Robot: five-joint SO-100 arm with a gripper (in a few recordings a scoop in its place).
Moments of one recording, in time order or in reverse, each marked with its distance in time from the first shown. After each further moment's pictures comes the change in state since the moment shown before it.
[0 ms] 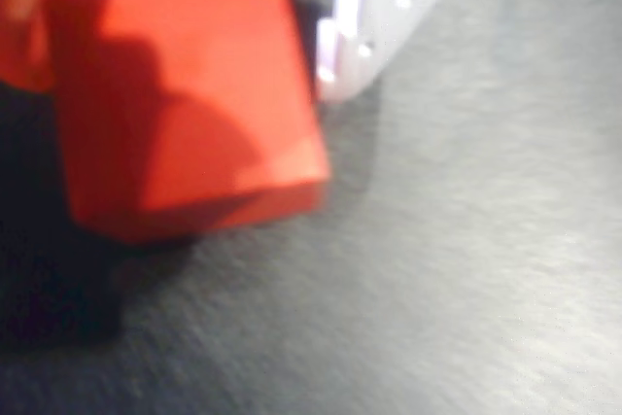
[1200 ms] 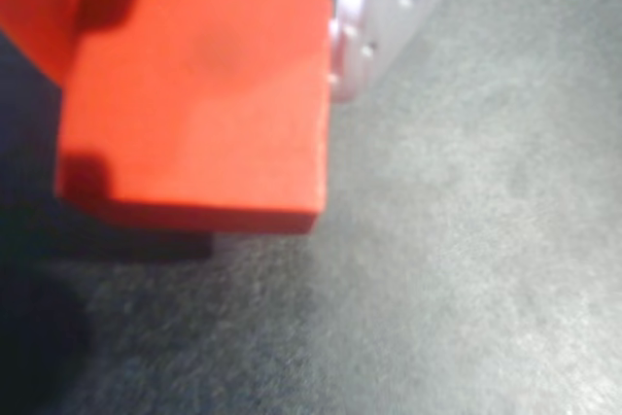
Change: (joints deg) arm 8.8 2.1 -18.5 26.4 -2.1
